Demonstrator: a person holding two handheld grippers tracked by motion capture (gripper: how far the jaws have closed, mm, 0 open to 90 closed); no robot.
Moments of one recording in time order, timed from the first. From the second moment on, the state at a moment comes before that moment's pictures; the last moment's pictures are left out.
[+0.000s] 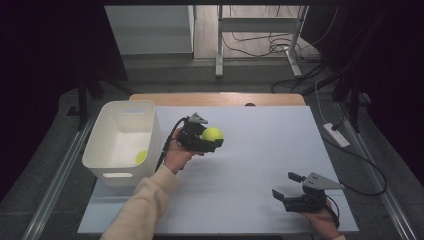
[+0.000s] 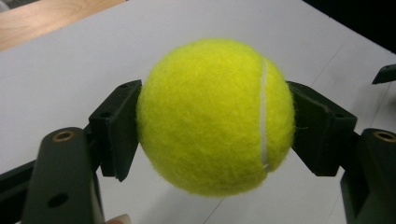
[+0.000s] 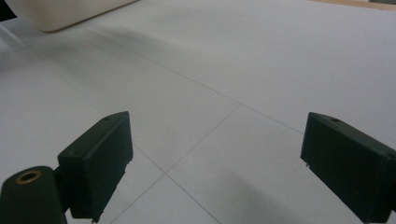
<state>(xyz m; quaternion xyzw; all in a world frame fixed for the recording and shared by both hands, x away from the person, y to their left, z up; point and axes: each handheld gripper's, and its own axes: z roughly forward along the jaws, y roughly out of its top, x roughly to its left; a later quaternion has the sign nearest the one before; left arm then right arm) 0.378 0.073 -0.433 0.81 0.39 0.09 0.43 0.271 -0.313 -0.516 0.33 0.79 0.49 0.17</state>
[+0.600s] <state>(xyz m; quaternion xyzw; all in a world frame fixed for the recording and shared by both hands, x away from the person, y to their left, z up) 0.372 0.077 -0.415 0.81 0.38 0.10 0.44 0.271 -0.313 -0.516 0.33 0.79 0.49 0.17</state>
